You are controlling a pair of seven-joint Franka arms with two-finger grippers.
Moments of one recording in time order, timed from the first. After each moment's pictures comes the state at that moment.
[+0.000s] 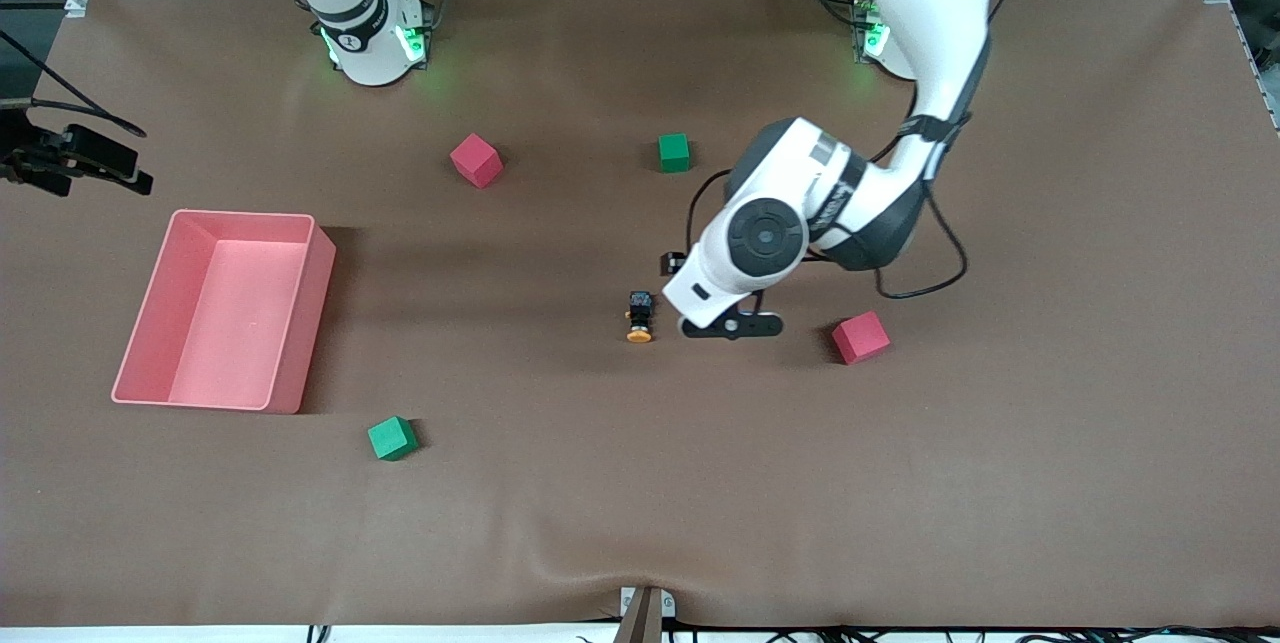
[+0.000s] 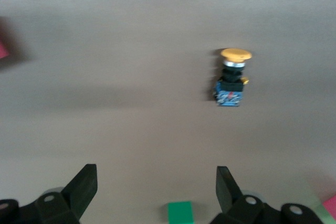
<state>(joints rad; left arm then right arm) -0.56 0.69 -0.11 -1.28 -0.15 1.79 -0.62 -0.07 0.01 -0.02 -1.55 0.06 1.46 -0.02</state>
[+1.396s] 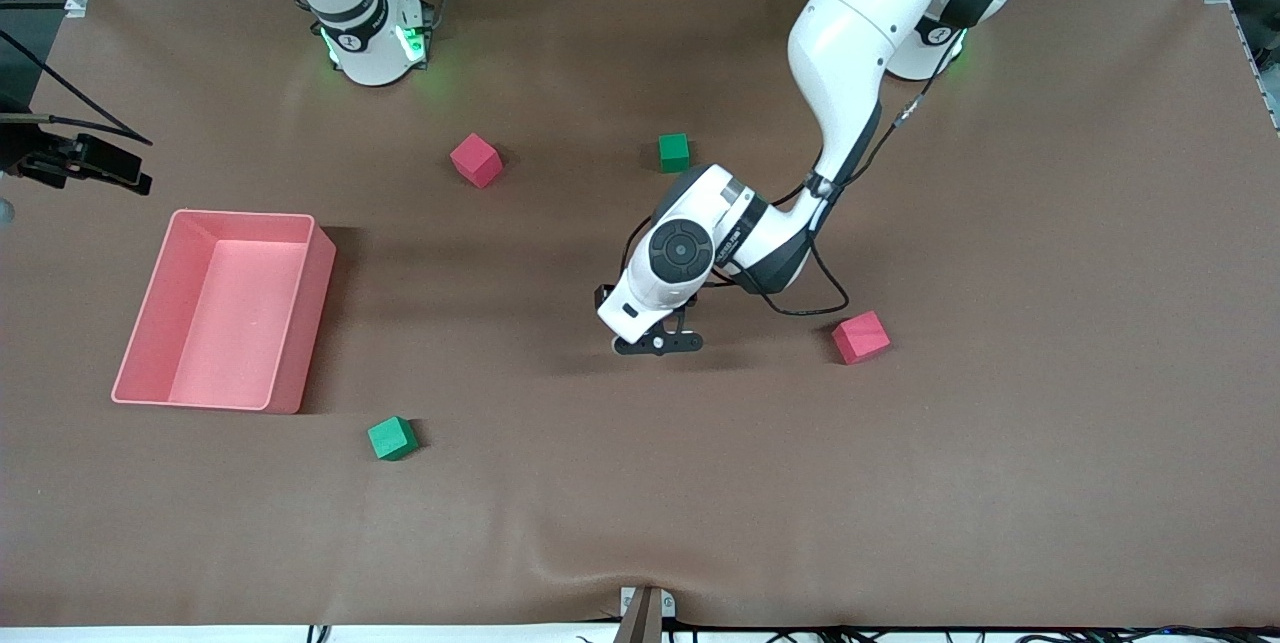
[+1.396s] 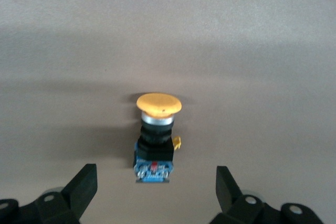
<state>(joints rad) -0.66 0.93 -0.11 -1.20 -0.15 2.13 -0.71 -0.07 0.01 -0.01 -1.58 -0.01 1.46 0.01</state>
